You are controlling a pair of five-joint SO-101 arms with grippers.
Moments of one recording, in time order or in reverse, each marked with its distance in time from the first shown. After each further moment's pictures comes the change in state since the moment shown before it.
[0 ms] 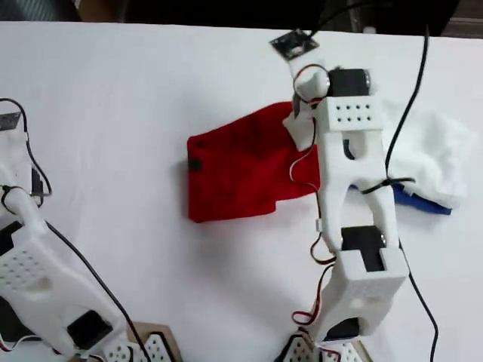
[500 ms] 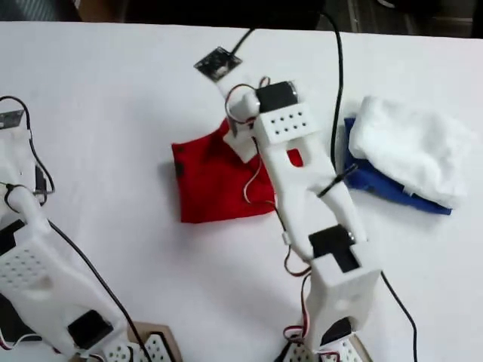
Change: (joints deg) left arm 1.0 0.0 0.0 0.0 2.1; right arm -14.6 0.7 3.0 -6.5 -1.5
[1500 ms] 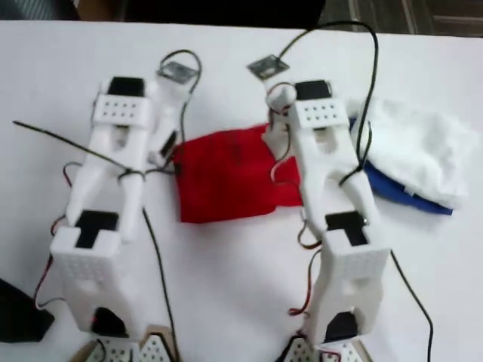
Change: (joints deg) left arm 43.8 -7.9 -11.4 21.1 4.0; right arm 12.7 9.1 0.6 -0.5 -1.6
